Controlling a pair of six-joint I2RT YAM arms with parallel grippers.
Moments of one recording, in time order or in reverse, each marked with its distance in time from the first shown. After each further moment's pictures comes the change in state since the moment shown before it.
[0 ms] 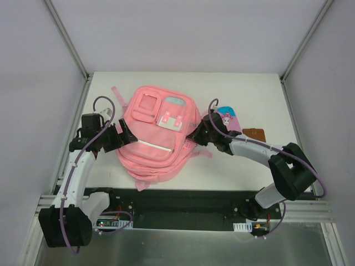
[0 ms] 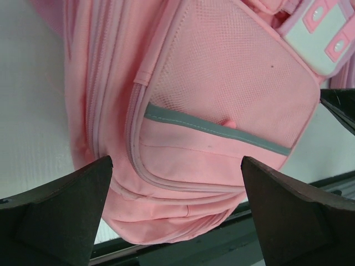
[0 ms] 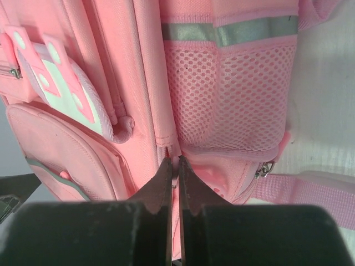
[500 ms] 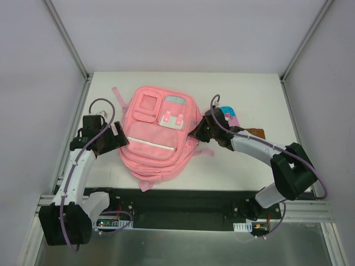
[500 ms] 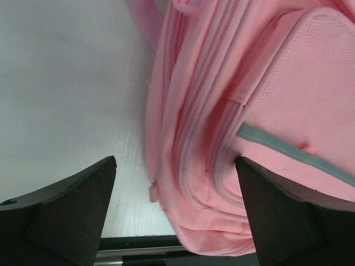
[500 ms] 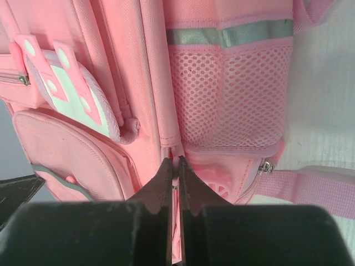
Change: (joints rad) left arm -0.005 -0.018 -0.008 -0.061 -0.311 0.029; right arm -0.031 -0.005 0.054 -0.085 -0.008 -0.033
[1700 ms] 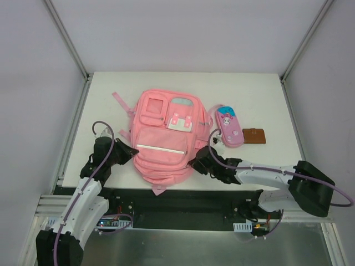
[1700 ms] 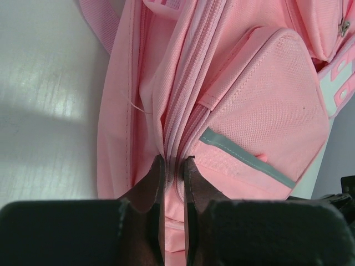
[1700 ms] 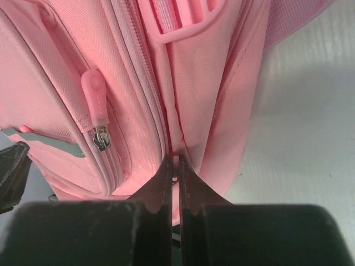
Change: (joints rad) left arm -0.204 -0.299 -0.421 0.401 0.091 -0.527; right arm 0.397 -0.264 -0.341 -0.013 0.350 0.409
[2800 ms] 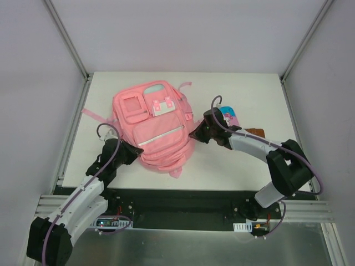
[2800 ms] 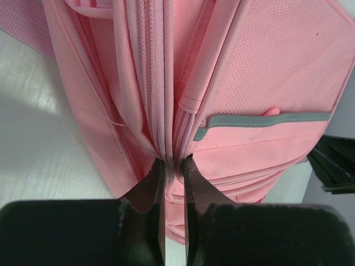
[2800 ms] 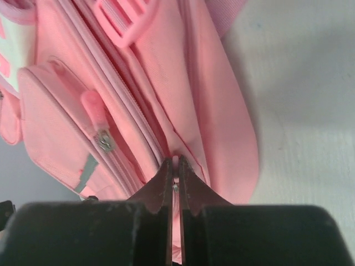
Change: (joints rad) left arm -0.153 0.045 -0.059 0.137 -0.163 -0.165; right arm -0.411 0.332 0.418 -0.060 -0.374 -0.327
